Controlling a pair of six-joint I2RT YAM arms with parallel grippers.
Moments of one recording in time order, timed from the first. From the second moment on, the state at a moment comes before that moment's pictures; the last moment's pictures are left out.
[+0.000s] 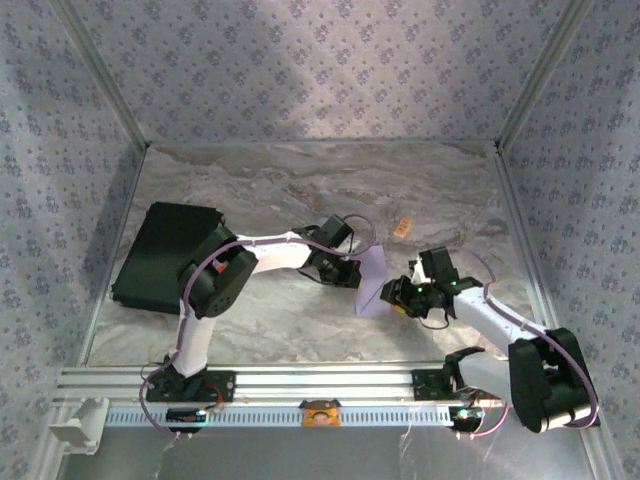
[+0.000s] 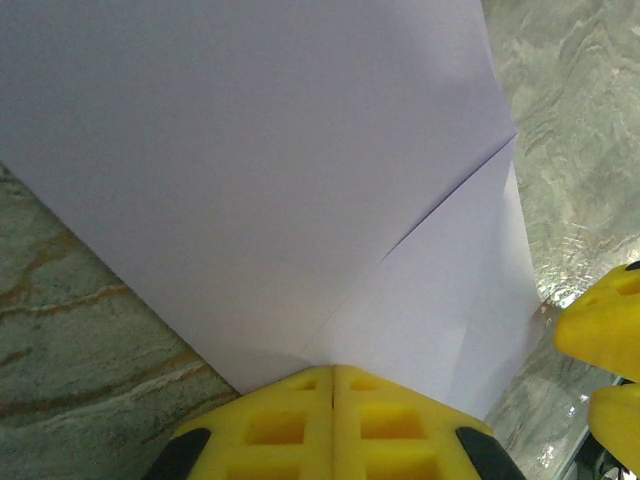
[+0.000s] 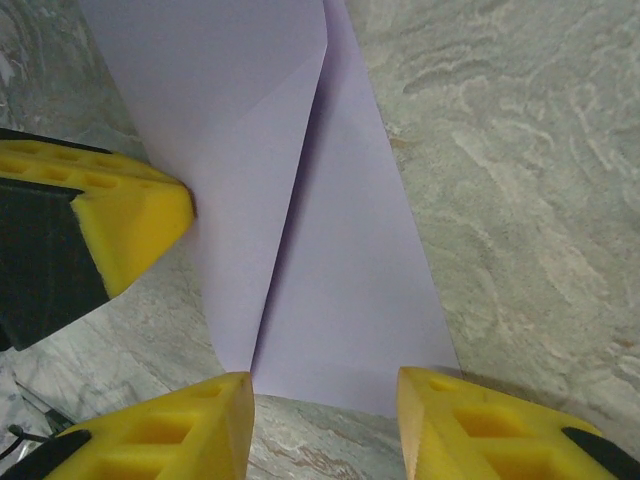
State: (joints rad) left arm -0.86 2.05 1.30 -0.35 0.50 -0.57; right arm 0.29 1.14 0.42 -0.38 -0.50 0.73
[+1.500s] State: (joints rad) left arm -0.87 2.04 1.26 -0.29 0.50 -0.58; right arm 0.21 1.42 0.56 -0.21 -0.62 0.68
